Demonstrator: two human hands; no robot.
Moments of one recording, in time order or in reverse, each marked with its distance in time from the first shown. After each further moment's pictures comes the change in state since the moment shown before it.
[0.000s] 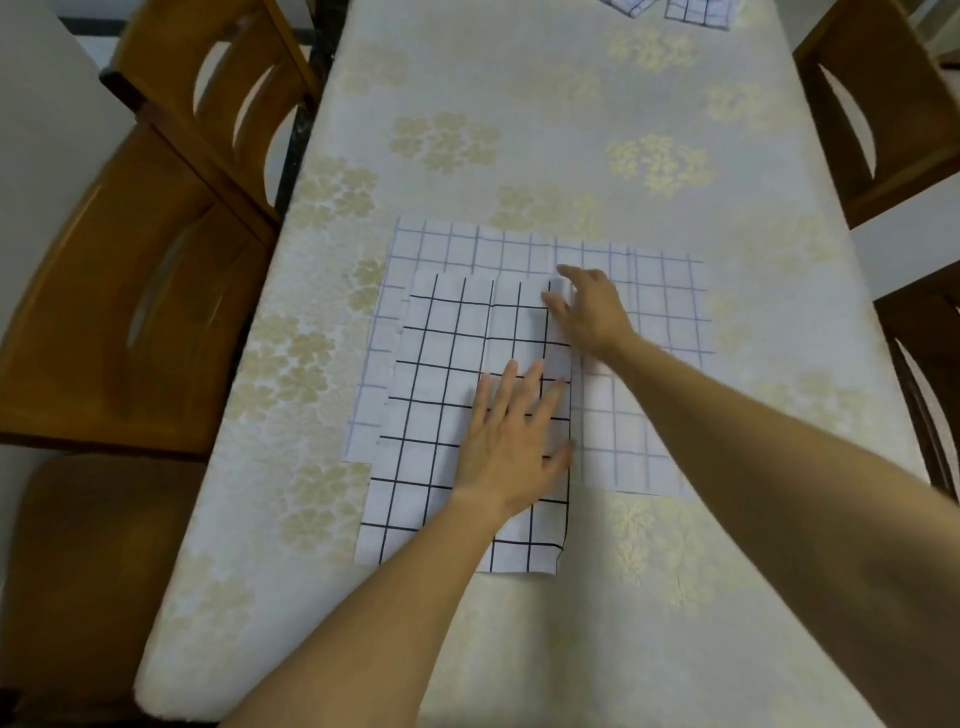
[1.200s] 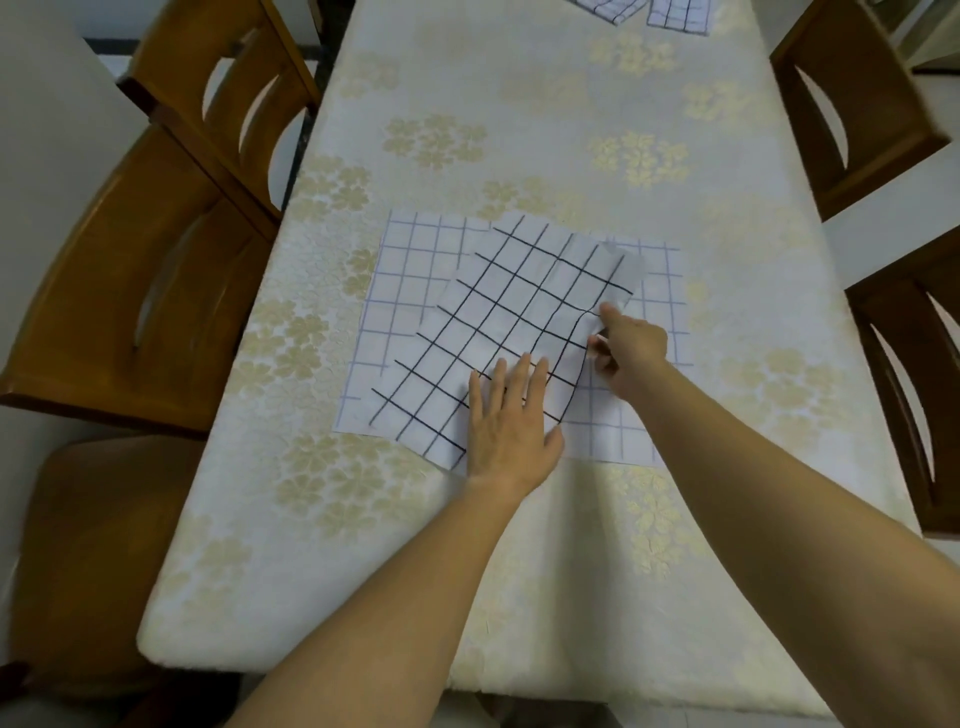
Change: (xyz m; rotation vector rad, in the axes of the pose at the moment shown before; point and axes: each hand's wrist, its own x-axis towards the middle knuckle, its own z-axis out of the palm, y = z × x) left_hand -0.012 0.043 0.002 -0.058 0.006 -0.169; right_hand -0.083 0.023 -0.024 1.079 0.242 0.701
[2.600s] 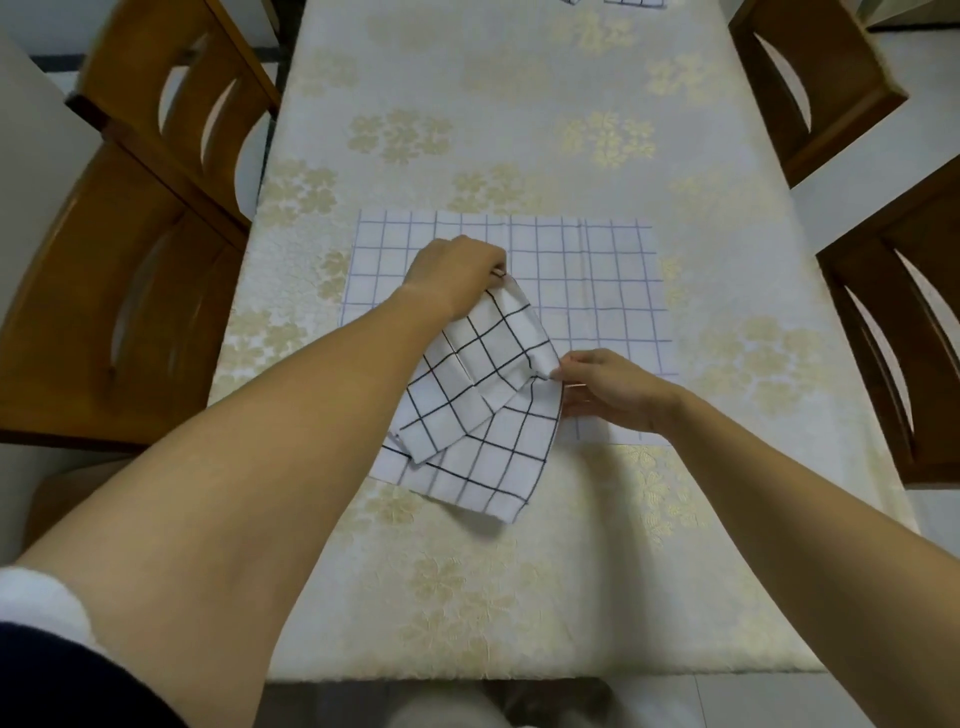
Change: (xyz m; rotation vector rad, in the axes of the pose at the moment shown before) left_hand 0.135 -0.041 -0.125 0.154 -0.036 0.248; right_hand -0.031 0.026 -0.048 -0.355 -0.754 0.027
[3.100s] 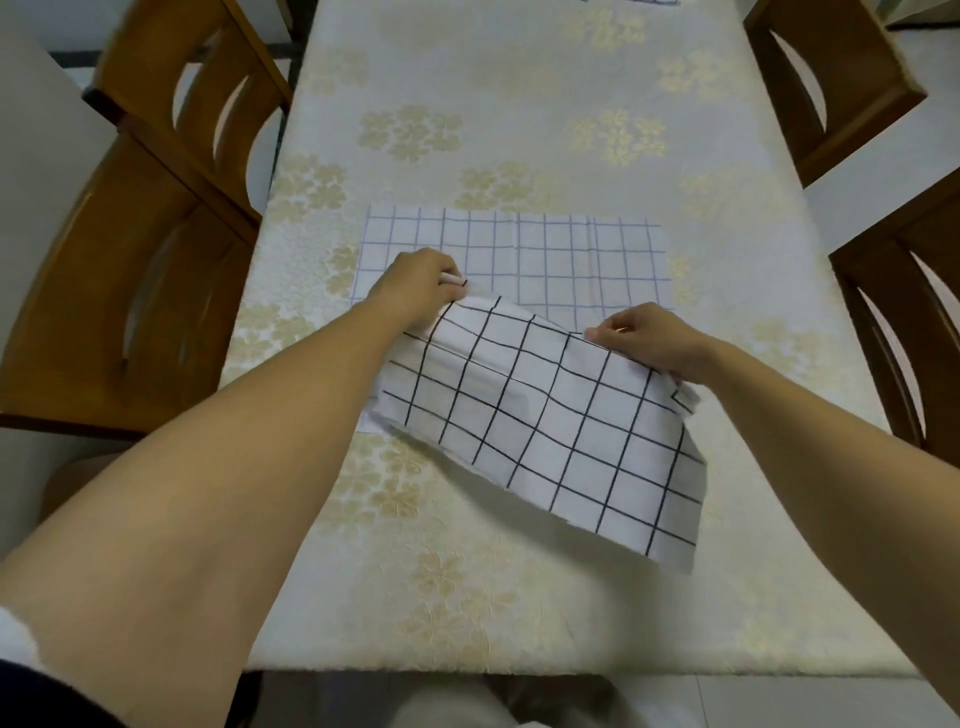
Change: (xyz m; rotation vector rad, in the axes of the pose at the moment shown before) left_hand -0.033 -0.034 0.002 -0.467 -0.054 -0.330; right_hand -0.003 -0.039 -0.047 -0.661 0.241 -0.113
